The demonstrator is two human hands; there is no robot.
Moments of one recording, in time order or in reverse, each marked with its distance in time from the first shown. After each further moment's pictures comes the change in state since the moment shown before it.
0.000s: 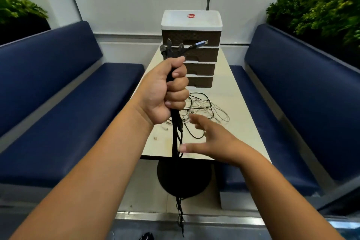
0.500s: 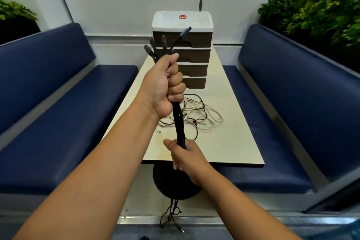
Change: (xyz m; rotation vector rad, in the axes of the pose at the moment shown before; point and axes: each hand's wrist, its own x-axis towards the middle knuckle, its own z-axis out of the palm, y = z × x) left_hand 0.036 -0.009 0.012 -0.054 0.169 0.083; right_hand 0.015 0.018 0.067 0.608 0.141 0.017
